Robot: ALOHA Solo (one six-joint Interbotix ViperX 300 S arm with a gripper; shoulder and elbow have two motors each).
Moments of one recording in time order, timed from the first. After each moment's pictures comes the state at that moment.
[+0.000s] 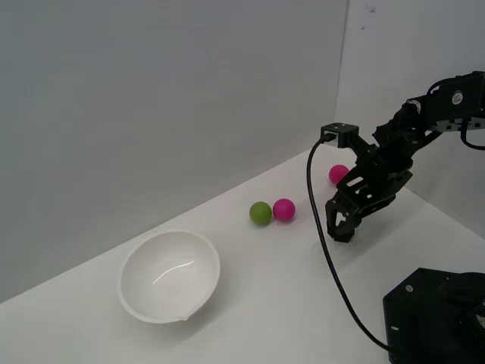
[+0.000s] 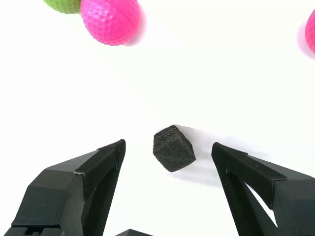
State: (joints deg) arm 14.0 109.2 108.7 147.5 147.5 -20.5 47.2 29.9
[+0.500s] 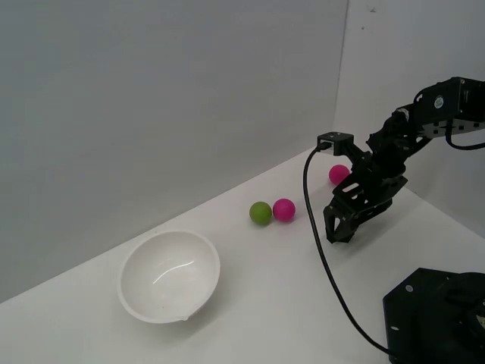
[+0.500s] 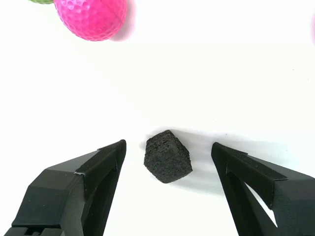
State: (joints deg) arm 14.0 104.3 103.9 147.6 147.6 -20.6 45.2 31.3
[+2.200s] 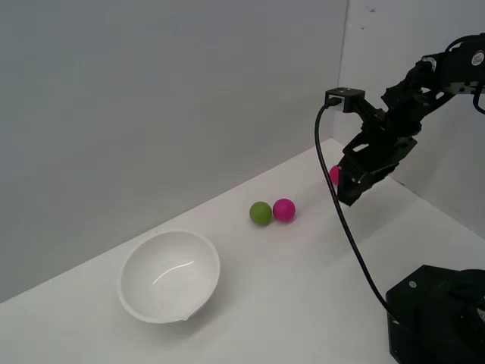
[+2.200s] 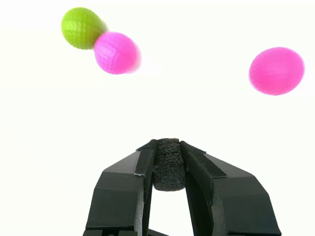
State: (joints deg) arm 13.9 113.1 112.7 139.9 140.1 -19.9 54.1 31.6
